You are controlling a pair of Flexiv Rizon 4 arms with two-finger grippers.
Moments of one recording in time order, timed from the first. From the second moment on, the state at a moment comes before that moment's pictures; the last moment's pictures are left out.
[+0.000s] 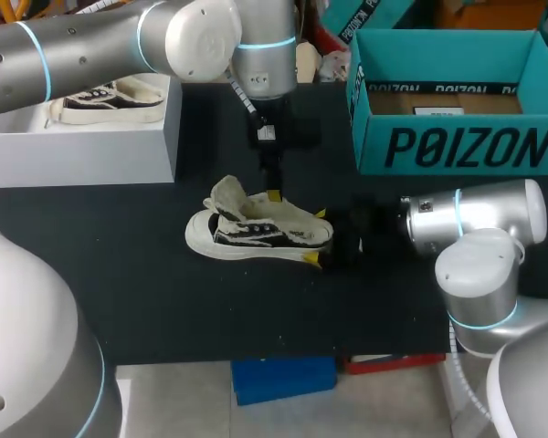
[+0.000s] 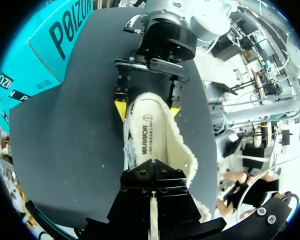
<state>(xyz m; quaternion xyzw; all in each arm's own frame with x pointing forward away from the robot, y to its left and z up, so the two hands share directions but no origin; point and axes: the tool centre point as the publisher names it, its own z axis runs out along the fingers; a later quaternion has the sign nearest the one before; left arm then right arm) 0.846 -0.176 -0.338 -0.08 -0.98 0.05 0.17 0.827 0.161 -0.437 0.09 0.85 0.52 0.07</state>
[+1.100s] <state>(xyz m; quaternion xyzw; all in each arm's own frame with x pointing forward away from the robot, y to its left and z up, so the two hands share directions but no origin) 0.832 -0.168 -0.379 -0.12 -0.98 0.09 0.15 0.827 0.161 -0.437 0.09 0.85 0.52 0.07</state>
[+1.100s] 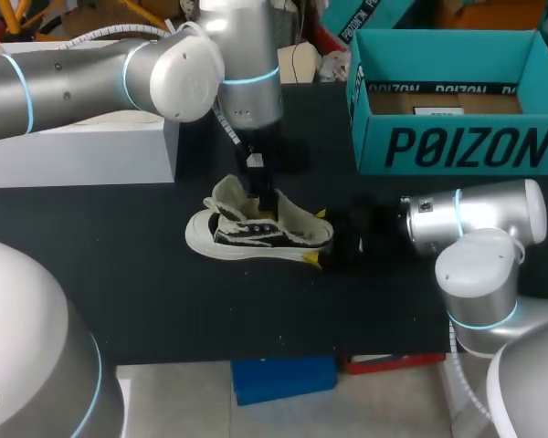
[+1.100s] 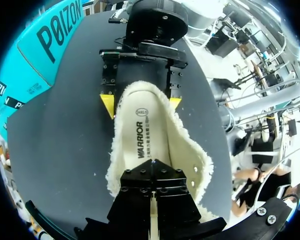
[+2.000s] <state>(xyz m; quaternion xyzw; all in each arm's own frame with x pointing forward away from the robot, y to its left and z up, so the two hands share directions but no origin) 0.806 -0.180 -0.413 -0.12 -0.97 0.07 0.18 0.827 0.161 -0.437 0.09 0.85 0.52 0.07</state>
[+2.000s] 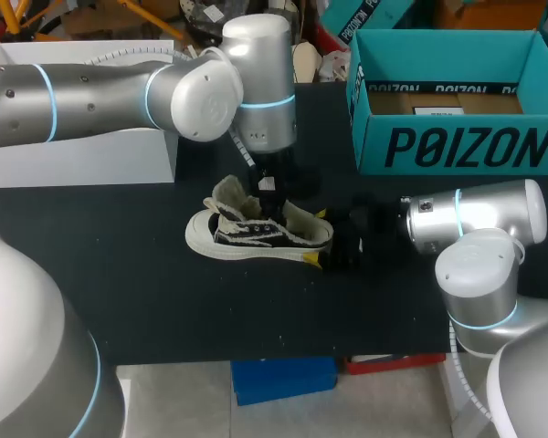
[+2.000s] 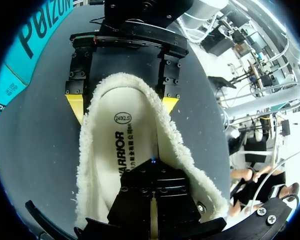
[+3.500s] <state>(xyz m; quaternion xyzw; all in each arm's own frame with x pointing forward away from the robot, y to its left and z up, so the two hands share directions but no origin) 0.814 -0.164 -0.424 -0.04 -1.00 -0.05 -0.03 0.827 0.161 -0.438 0.08 0.85 0.52 0.07</state>
